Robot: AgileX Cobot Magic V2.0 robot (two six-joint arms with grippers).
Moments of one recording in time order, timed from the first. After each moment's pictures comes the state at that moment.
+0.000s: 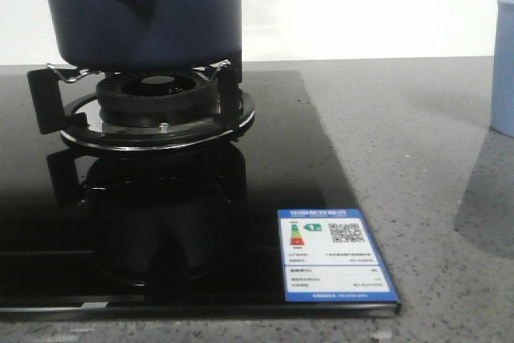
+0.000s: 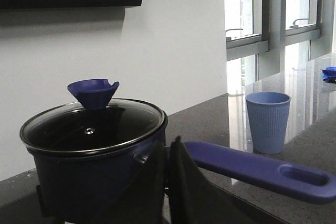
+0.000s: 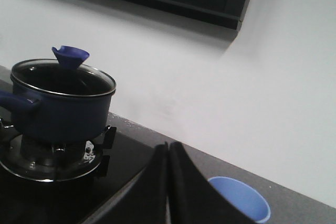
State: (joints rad) left arm -0.21 0.34 -0.32 -1.77 0.55 1.80; right arm 0.12 0.02 -0.48 0.65 0.46 -0.84
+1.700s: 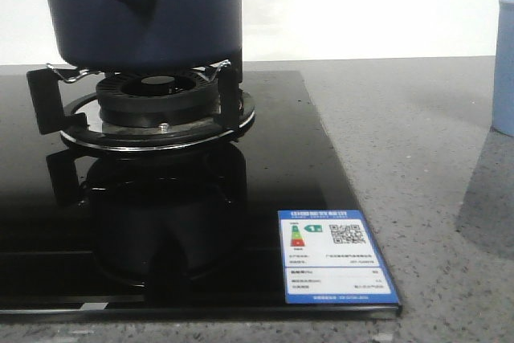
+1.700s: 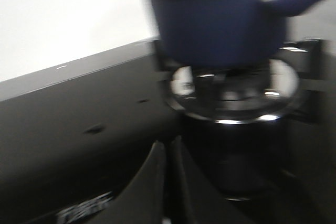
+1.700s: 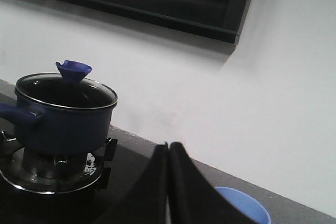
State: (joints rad) left arm -0.08 0.19 -0.19 -0.72 0.32 0.87; right arm 0.12 -0.01 -0.47 0.67 0.45 -0.84
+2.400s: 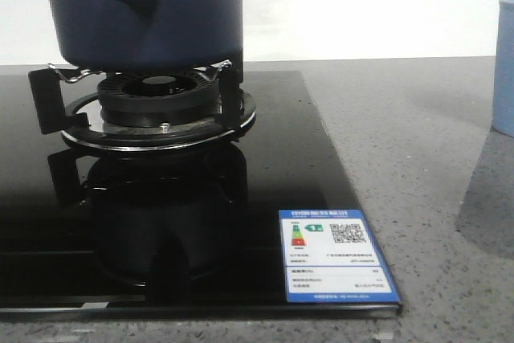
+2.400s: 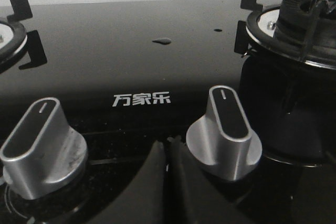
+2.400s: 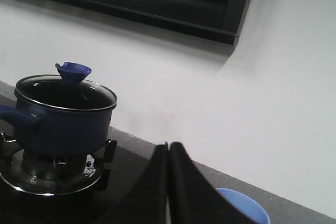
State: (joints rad) left arm -0.07 0.00 0.00 -0.07 0.33 0.08; right arm 0.12 -0.01 -0.47 0.67 0.44 -0.84
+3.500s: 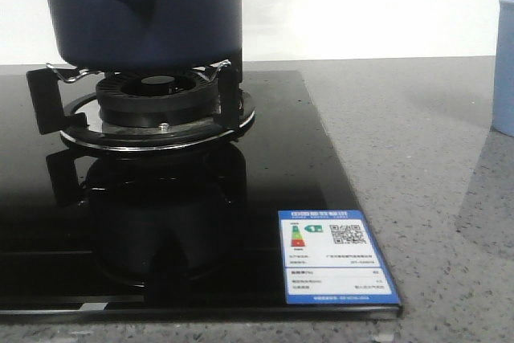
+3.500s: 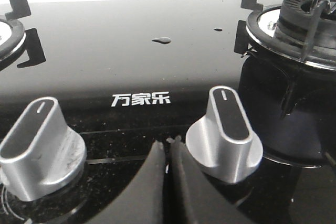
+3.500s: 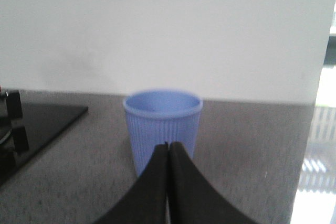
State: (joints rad) left arm -0.07 0.00 0.00 -0.08 0.33 0.08; right arm 0.12 -0.01 -0.10 -0.19 0.12 0.14
